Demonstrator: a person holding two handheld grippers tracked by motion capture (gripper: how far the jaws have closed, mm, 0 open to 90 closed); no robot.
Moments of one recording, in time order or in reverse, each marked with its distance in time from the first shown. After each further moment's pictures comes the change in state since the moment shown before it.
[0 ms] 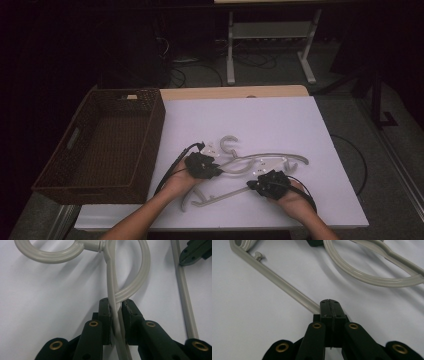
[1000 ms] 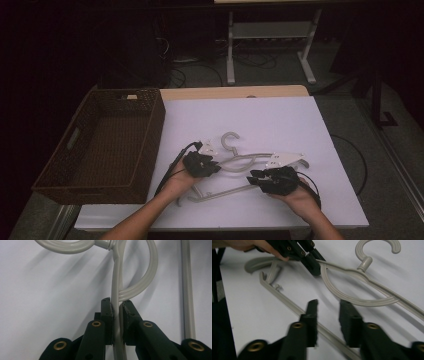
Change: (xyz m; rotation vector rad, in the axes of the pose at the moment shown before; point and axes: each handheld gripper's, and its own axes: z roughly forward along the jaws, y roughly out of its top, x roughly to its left) left arm 0.000 0.000 -0.009 -0.023 0.071 -0.008; right arm -0.009 0.003 -0.030 -0.206 0.043 0.064
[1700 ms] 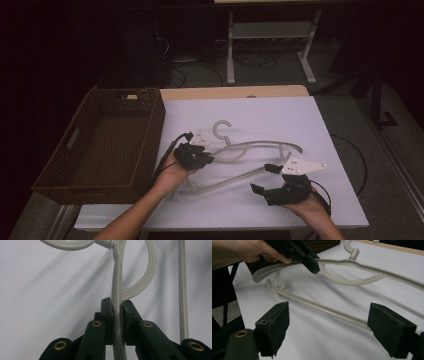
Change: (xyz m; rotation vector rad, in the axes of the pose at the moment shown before) left arm 0.010 0.015 -0.040 -0.012 0.078 -0.038; right arm 0.012 -0.012 -0.032 -0.187 -0.023 0.048
